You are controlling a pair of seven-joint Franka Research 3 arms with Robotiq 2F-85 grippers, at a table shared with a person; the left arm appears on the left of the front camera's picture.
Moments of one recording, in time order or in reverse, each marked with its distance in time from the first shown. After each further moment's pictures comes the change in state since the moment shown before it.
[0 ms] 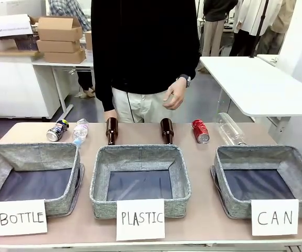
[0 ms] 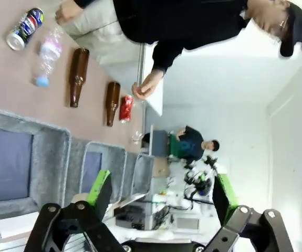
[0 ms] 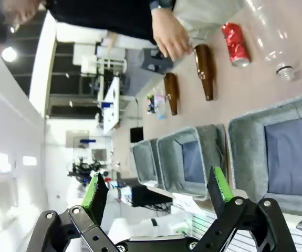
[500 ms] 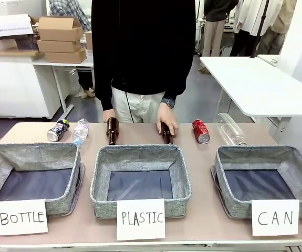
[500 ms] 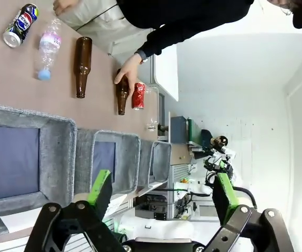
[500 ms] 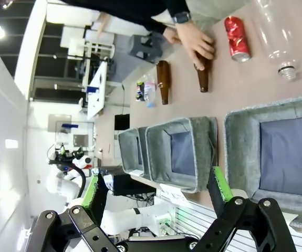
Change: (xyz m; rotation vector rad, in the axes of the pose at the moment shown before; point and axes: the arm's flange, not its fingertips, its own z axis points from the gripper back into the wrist) left arm -0.014 -0.021 -0.008 0.059 0.056 -0.096; right arm -0.006 0.017 -0.007 -0.051 0.050 0.089
